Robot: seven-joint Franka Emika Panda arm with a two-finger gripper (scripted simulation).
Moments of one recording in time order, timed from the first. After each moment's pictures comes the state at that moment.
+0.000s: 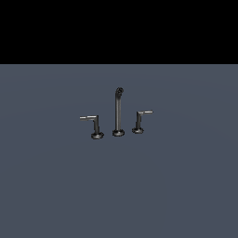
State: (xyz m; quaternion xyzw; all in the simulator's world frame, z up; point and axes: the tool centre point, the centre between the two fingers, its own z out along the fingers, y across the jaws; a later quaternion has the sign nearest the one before) arm -0.250 0.015 0.486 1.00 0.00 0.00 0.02
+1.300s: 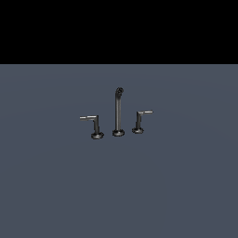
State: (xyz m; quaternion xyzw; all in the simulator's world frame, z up) arm -0.218 0.018 0.473 1.00 -0.02 -0.01 0.02
